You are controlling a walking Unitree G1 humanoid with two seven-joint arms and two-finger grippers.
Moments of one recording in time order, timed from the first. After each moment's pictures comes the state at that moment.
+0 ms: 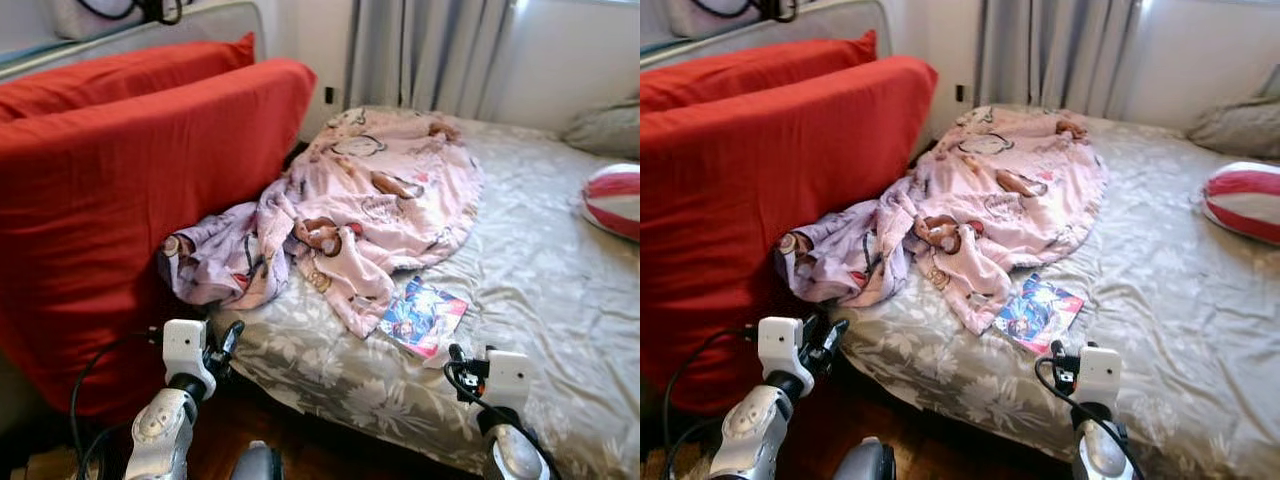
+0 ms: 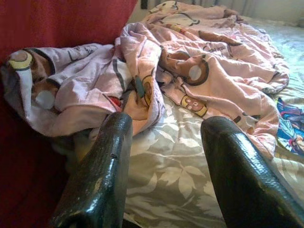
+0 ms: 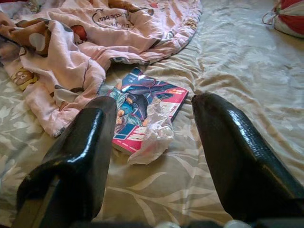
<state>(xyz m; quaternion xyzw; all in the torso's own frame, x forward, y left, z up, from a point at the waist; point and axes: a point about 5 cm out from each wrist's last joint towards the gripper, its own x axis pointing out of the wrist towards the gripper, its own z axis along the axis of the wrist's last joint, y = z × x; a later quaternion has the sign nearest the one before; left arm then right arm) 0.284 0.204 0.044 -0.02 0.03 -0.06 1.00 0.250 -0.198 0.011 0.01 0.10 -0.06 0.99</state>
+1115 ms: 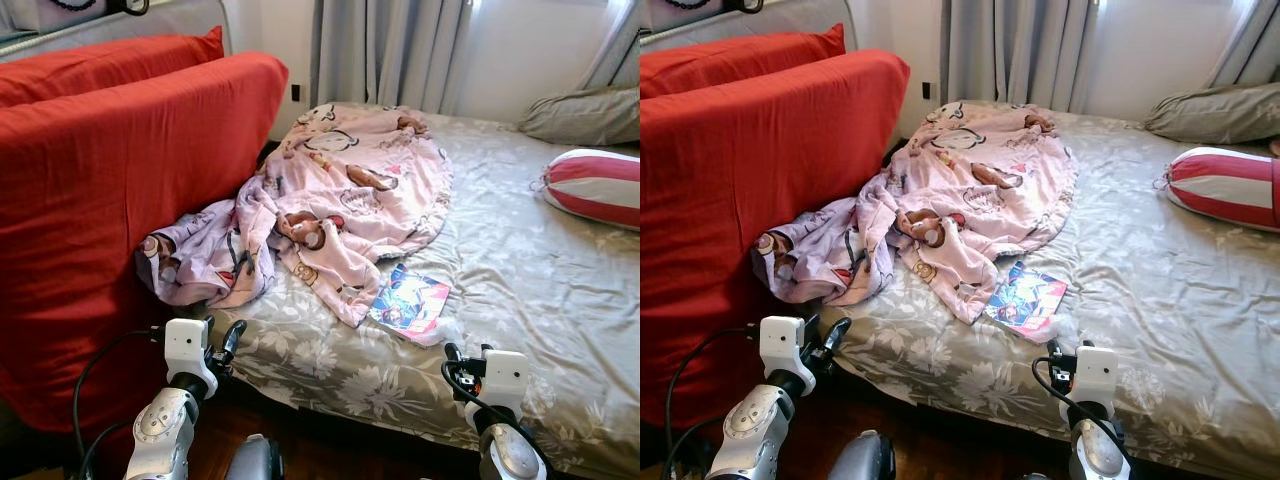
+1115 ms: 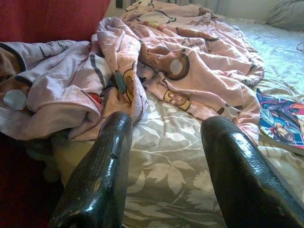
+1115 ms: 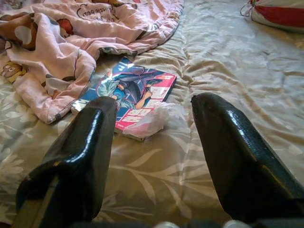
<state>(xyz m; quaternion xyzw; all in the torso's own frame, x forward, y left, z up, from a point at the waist) 0.284 0.202 0.045 -0.02 0.03 -0.07 1.00 0.250 -0.195 0.010 0.02 0.10 -0.05 0.99</state>
